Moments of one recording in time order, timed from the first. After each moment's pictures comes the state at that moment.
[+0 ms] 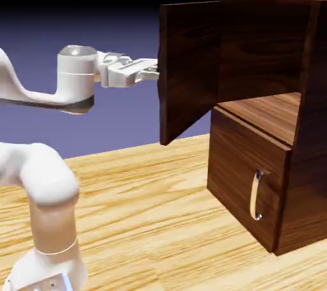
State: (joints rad) arm 0.25 -1.00 0.45 -2.74 -1.25 1.83 2.57
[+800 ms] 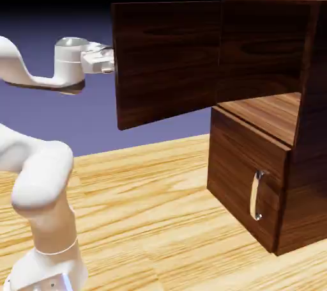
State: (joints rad) arm -0.43 -0.92 1.22 -2.17 -0.69 1.32 2.48
